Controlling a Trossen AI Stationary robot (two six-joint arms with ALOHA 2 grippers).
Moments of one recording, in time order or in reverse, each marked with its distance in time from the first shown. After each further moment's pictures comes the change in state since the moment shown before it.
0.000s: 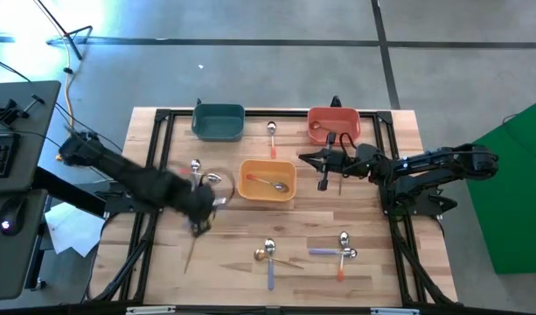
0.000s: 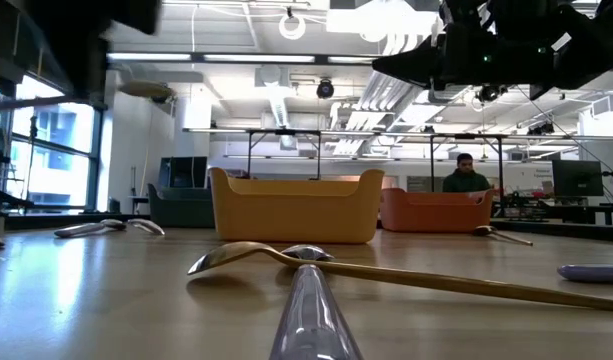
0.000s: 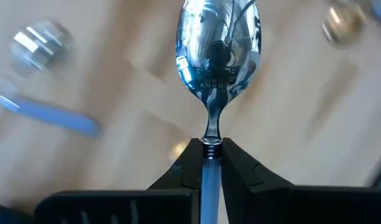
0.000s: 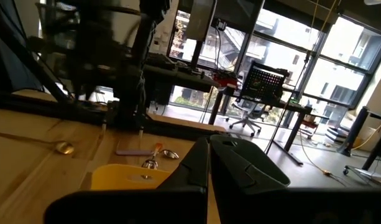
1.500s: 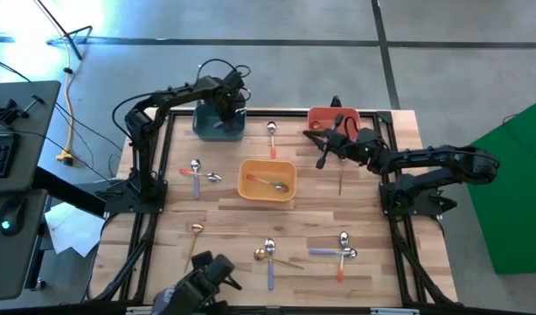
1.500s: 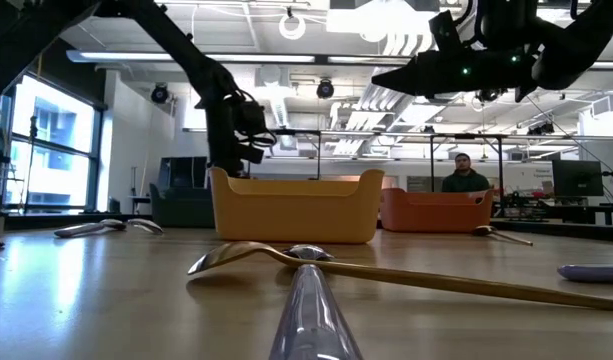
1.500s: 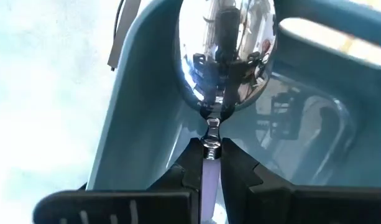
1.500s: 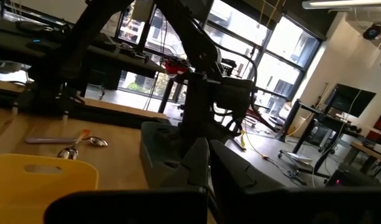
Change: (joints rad) left arm 1.188 0.758 0.463 0.286 0.021 1.340; right arm -0.209 0.000 0.052 -0.047 0.000 -0.088
